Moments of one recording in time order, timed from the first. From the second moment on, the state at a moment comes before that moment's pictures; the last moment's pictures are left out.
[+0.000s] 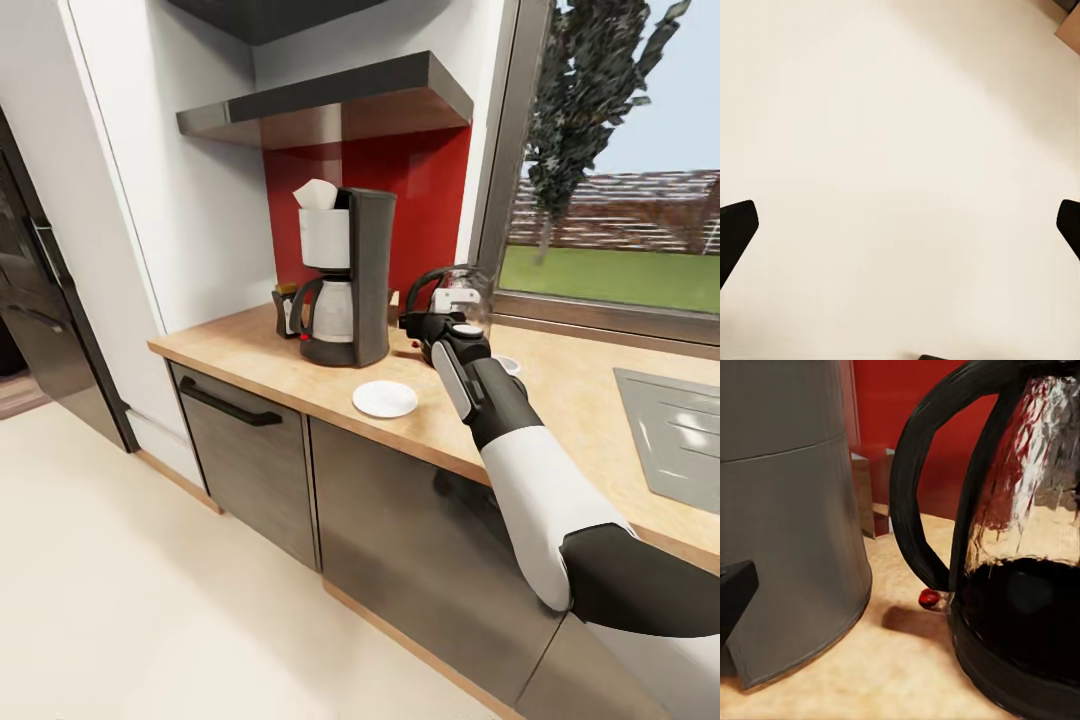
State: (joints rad) left arm 0.12 0.25 0.03 -0.58 0.45 -0.29 -0.24; right arm -1.22 0.15 0.15 -0.86 -0.12 0.46 -0.20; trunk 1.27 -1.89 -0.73
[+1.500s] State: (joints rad) left arm 0.12 0.25 0.07 -0.58 0.45 -0.29 -0.24; right arm -1.24 0.06 0.18 -1.24 -0.09 0.98 -0.21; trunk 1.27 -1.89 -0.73
